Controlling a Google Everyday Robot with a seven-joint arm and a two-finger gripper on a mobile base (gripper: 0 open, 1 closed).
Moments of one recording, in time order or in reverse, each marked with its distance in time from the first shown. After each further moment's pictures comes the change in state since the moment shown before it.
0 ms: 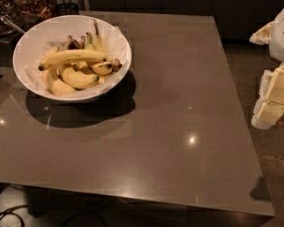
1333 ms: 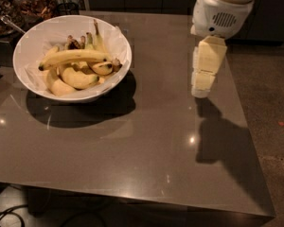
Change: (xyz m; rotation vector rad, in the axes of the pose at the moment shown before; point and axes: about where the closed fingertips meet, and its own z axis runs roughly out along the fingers) arm -0.097 -0.039 0.038 -0.127 0.055 -0.091
